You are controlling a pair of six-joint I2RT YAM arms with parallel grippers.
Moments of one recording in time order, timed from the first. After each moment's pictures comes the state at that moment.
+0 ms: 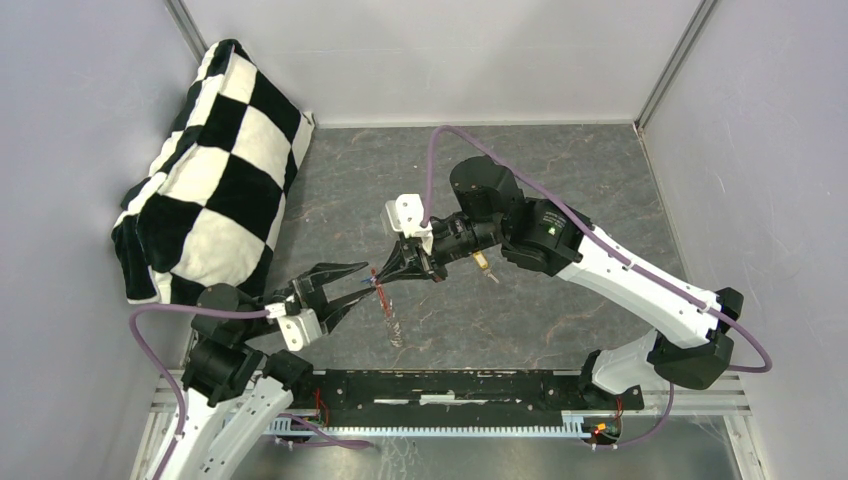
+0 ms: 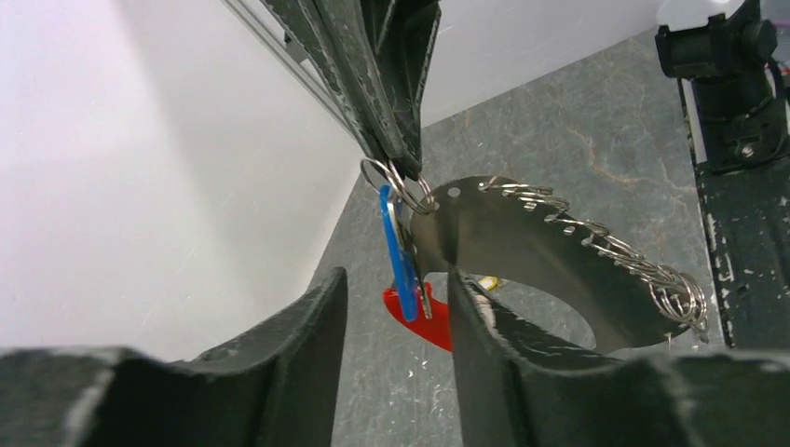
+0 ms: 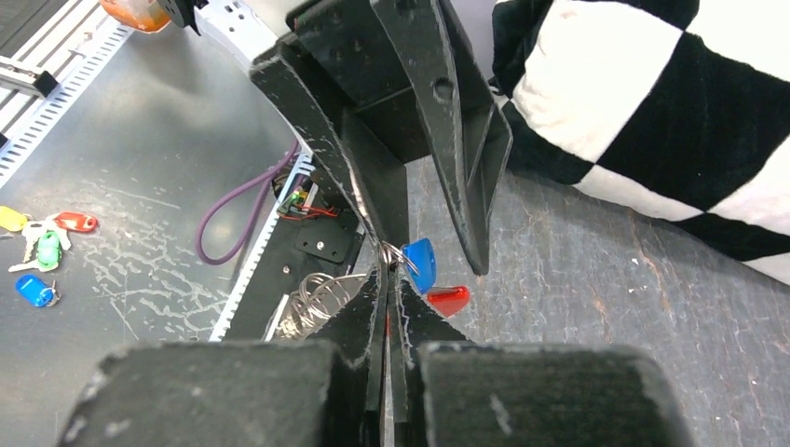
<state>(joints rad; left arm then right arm) -0.46 0.31 0.70 -0.22 0.81 0.55 1.07 1.43 1.67 -0.59 -0.72 -0.37</state>
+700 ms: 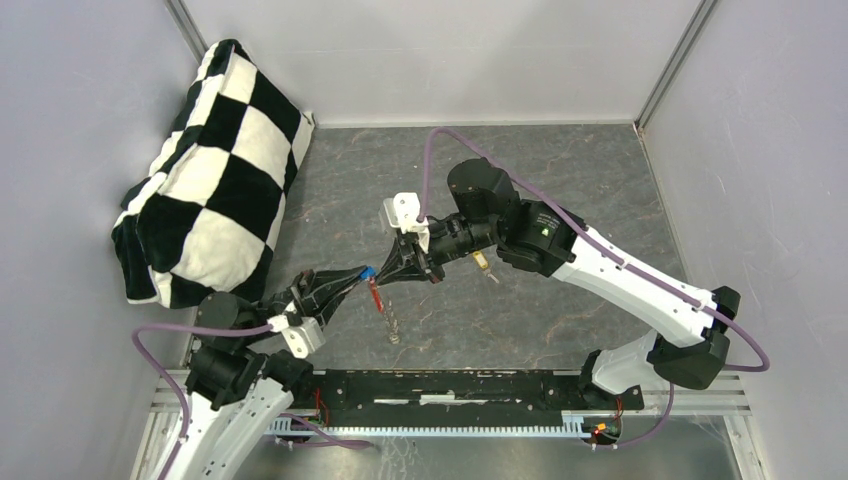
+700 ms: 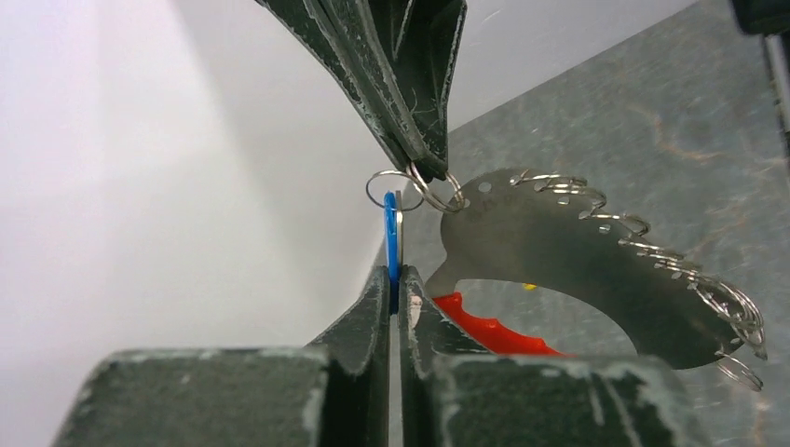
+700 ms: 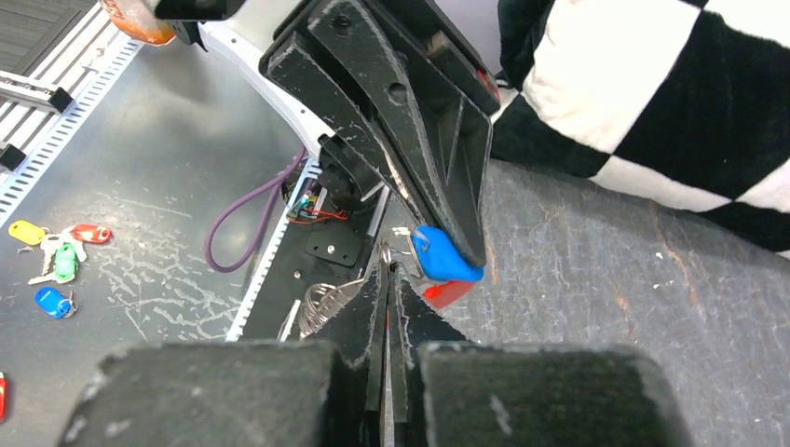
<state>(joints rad) -0.46 0.27 0.65 -0.17 0.77 0.63 1.06 1.43 1.63 -0.53 -0.74 -0.32</state>
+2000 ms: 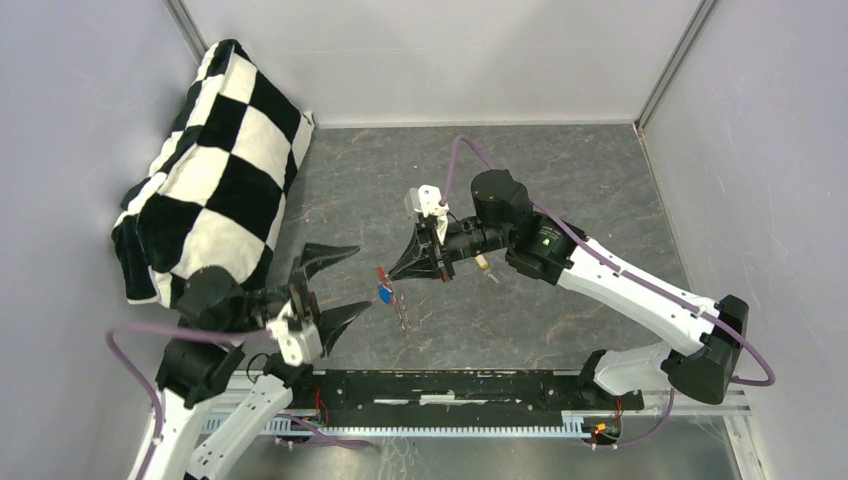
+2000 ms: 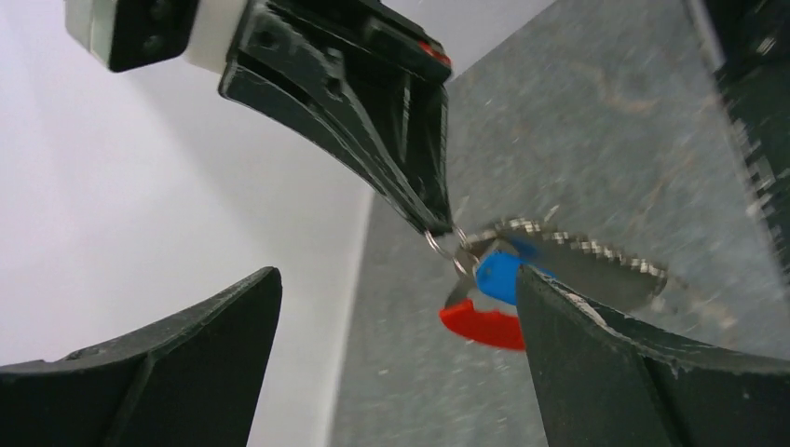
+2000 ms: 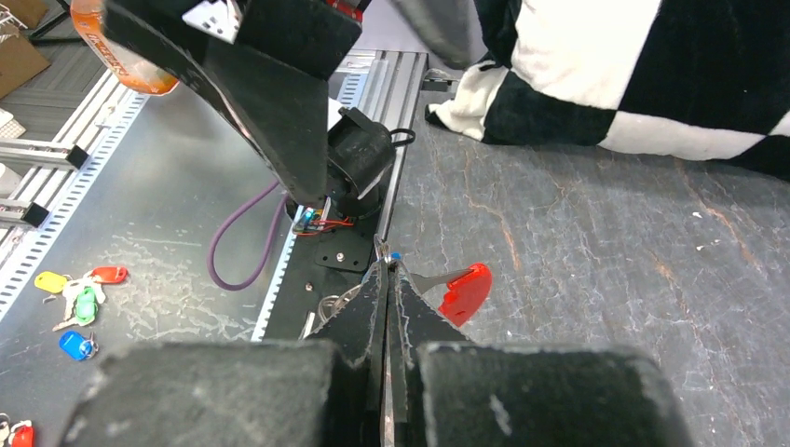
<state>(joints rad) -0.46 0.37 0.89 -0.56 0.85 1.01 0.95 1.34 1.33 -0.22 -0.81 -0.11</state>
